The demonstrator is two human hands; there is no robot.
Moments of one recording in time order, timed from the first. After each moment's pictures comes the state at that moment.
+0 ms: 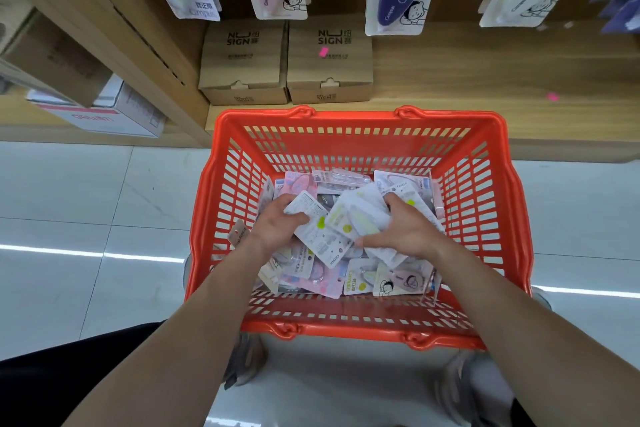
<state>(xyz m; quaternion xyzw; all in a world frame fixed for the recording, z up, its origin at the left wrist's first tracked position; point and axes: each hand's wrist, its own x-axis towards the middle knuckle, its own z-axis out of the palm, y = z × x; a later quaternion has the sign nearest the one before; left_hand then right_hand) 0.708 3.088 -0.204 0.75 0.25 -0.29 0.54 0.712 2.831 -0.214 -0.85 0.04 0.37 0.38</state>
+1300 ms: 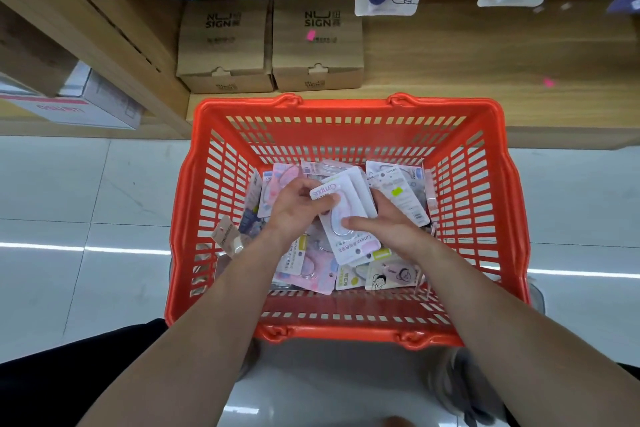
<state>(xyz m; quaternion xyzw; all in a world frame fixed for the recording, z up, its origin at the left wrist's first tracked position) 0.719 3.041 -0.212 0.70 0.22 -0.25 0.63 0.704 2.849 -0.225 -0.69 0.12 0.37 0.61</state>
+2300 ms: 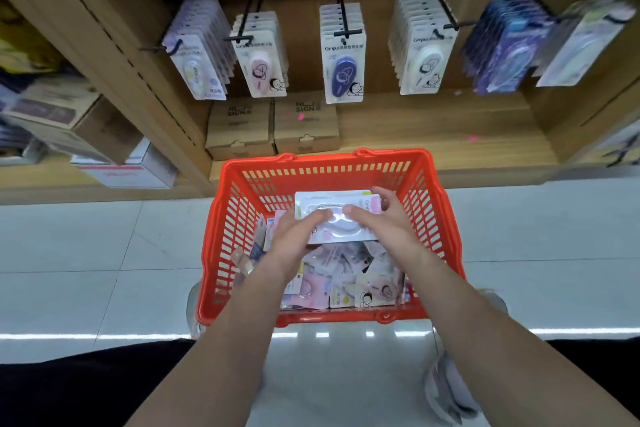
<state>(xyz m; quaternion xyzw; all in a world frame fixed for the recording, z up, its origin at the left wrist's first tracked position) 0.671 3.021 -0.099 0.64 0.19 -0.22 0.71 0.677 2.840 -0.120 -0.72 0.20 0.13 0.66</state>
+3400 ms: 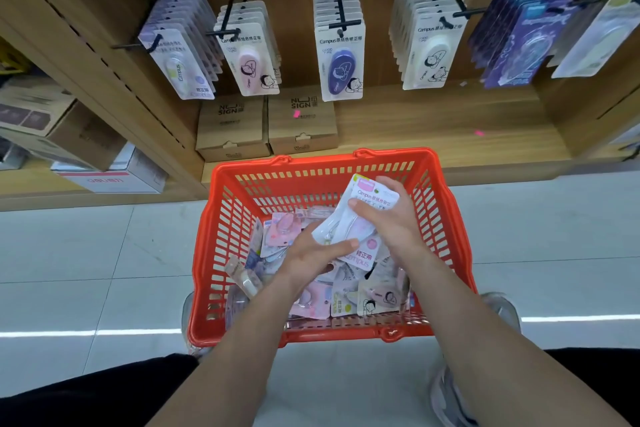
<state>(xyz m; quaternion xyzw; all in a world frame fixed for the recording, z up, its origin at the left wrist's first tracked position) 0.677 3.007 -0.128 0.72 0.15 -0.30 0.61 0.700 2.838 -0.131 -0.67 0.21 0.05 0.71</state>
